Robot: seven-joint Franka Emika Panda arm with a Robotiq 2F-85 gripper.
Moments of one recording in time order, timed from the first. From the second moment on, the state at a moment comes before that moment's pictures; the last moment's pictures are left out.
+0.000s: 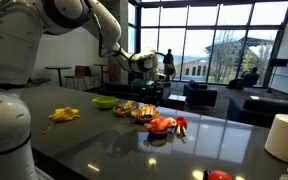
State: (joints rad) arm -0.18 0.32 -0.15 -1.85 0.02 2.23 -0.06
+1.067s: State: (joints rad) arm -0.16 0.35 -0.14 -1.84 0.02 2.27 -0.03
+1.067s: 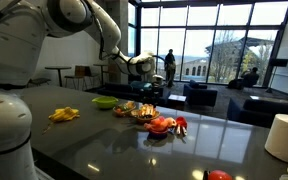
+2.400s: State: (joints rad) arm -0.13 0.63 -0.25 -1.62 -0.08 2.29 0.30
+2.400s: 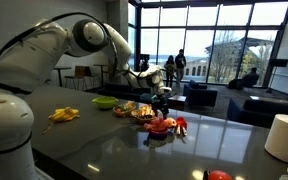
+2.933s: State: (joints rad) arm -0.16 0.66 -0.20 -1.61 0.03 2.29 0.27
